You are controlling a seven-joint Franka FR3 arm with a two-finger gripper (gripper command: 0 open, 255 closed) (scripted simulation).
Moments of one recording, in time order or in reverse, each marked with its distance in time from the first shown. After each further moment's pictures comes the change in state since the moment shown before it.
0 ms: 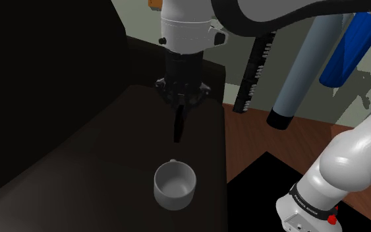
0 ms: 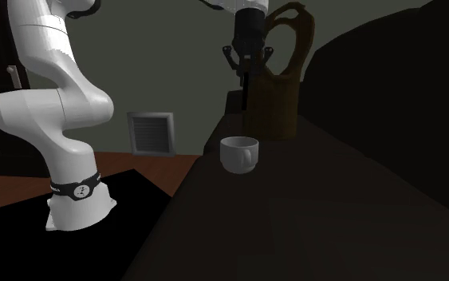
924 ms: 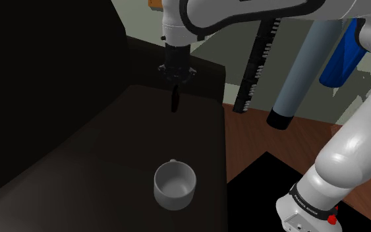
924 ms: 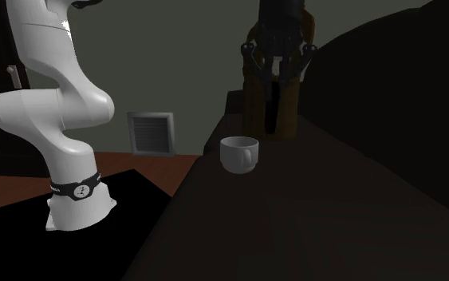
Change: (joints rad) arm -0.124 0.219 -0.117 0.101 -0.166 0.080 -0.193
